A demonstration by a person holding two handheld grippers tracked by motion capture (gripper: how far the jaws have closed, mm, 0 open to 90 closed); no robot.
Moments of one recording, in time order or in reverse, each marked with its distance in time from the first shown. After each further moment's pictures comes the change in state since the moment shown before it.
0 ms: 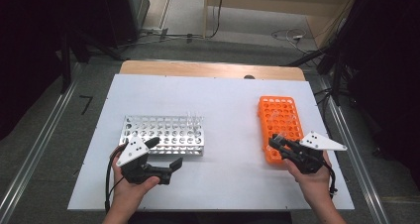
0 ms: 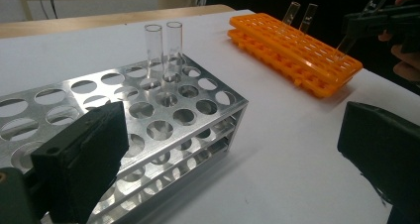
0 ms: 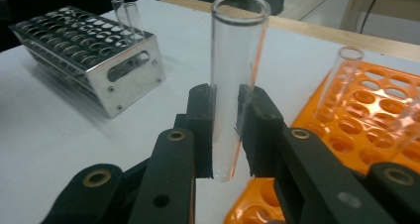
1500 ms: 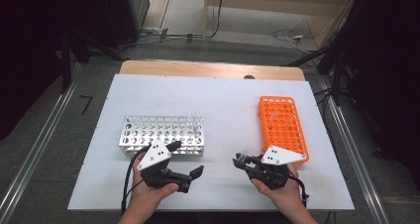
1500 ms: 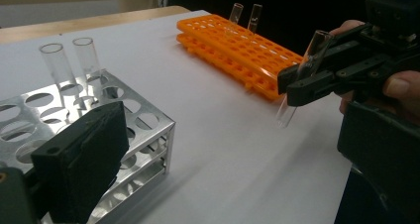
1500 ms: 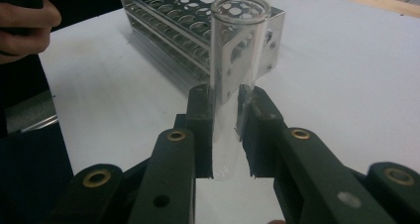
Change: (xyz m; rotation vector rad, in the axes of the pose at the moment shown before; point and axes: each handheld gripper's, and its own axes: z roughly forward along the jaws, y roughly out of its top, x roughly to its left) left arm -0.040 0.011 0.023 0.011 -0.131 0.049; right arm 0.076 -0.005 0.037 0.084 0.231 -0.095
